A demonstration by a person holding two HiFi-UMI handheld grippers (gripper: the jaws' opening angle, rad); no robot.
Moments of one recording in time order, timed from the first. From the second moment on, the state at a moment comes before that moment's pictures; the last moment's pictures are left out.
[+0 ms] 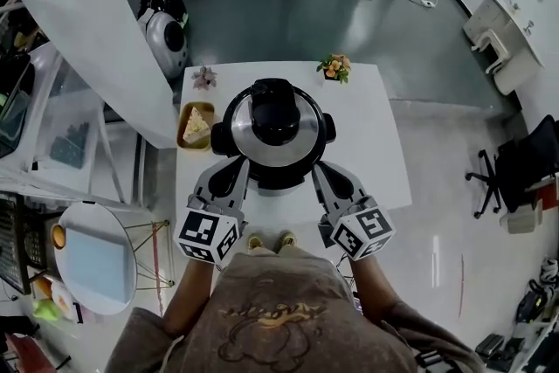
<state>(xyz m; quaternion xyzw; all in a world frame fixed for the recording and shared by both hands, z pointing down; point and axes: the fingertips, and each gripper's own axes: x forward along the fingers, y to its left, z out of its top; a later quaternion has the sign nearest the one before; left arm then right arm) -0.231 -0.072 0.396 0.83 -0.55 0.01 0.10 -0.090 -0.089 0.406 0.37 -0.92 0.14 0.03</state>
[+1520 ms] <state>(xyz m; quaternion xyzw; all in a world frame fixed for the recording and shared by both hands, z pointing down) -0.219 -0.118 0.385 0.86 -0.51 0.00 0.07 -0.114 -0.145 0.395 0.24 -0.97 0.09 0.06</state>
